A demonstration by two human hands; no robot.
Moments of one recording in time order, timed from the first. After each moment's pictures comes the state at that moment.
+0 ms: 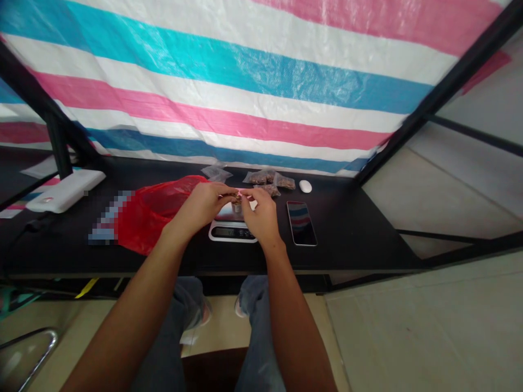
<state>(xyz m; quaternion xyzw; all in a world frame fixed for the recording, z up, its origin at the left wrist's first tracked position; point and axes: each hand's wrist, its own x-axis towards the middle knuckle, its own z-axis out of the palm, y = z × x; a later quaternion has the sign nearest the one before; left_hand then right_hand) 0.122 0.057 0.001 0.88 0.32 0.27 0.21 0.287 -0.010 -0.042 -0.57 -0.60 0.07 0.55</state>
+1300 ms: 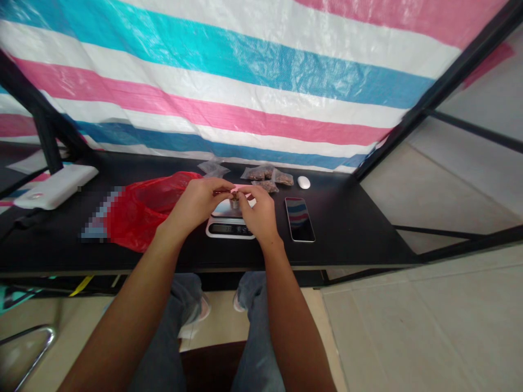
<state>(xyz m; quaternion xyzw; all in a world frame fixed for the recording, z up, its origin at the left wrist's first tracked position) 0.120 0.054 -0.004 0.86 0.31 0.33 0.24 0.287 -0.012 -0.046 -0.57 -0.60 0.09 0.56</state>
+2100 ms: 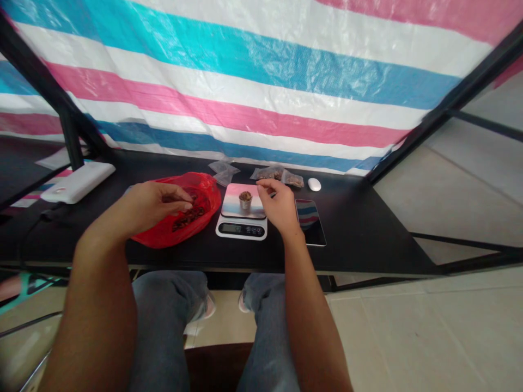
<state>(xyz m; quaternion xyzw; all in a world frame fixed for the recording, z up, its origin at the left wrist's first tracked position) 0.018 0.043 0.029 0.80 0.49 0.19 0.28 0.317 0.001 -0.033 -0.61 -0.58 0.14 0.52</state>
